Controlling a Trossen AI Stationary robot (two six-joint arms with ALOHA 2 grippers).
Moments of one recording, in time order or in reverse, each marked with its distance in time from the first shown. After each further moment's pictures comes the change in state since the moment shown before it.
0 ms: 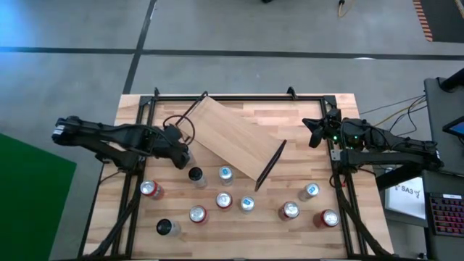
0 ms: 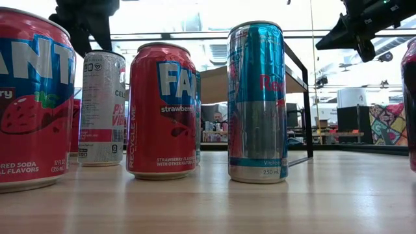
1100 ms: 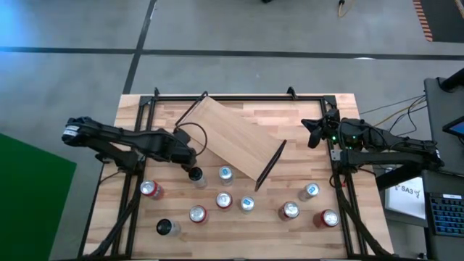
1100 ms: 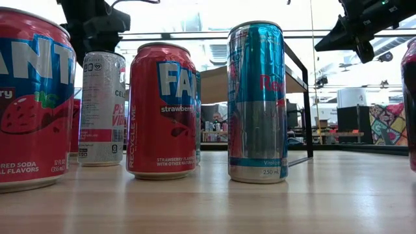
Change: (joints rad) left arm 0.011 0.175 -0.005 -0.047 -0.050 -0.006; right arm 0.000 0.025 0.000 0.000 -0.008 0.002
